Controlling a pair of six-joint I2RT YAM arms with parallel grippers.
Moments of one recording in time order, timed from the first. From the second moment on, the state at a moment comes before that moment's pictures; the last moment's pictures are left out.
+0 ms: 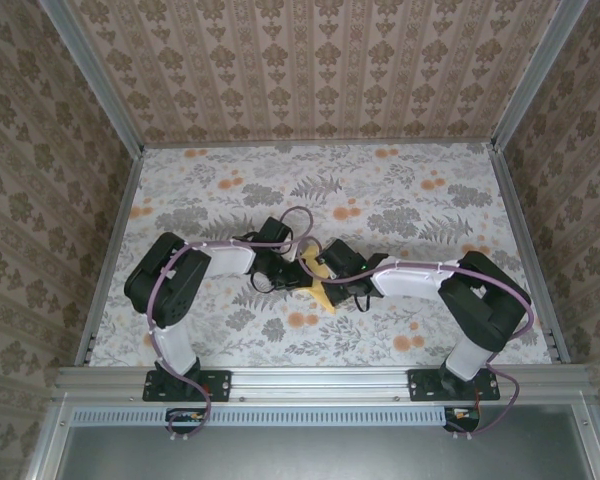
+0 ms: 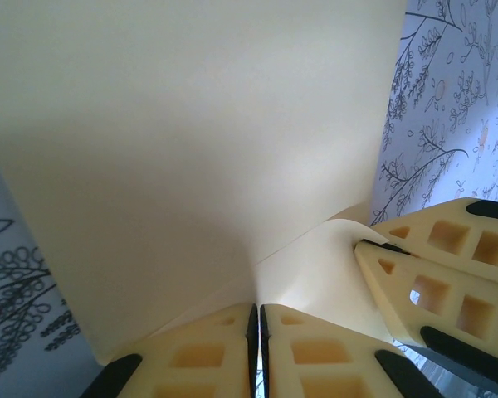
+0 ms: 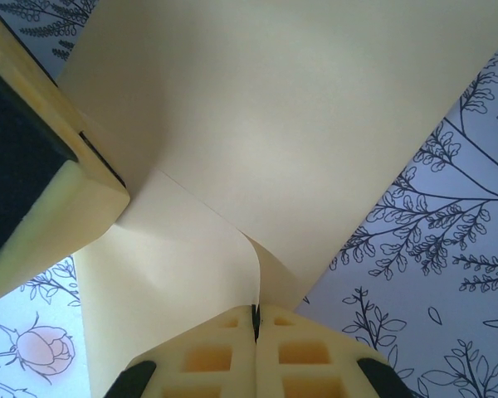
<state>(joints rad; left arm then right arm) -0.66 1.82 0.89 -0.20 0.63 -0.56 0.78 1.67 0.86 -0.31 0.05 0.27</state>
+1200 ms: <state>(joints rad) -0.66 1.81 0.88 -0.17 0.64 -0.56 0.79 1.65 0.87 -0.31 -0.26 0.83</state>
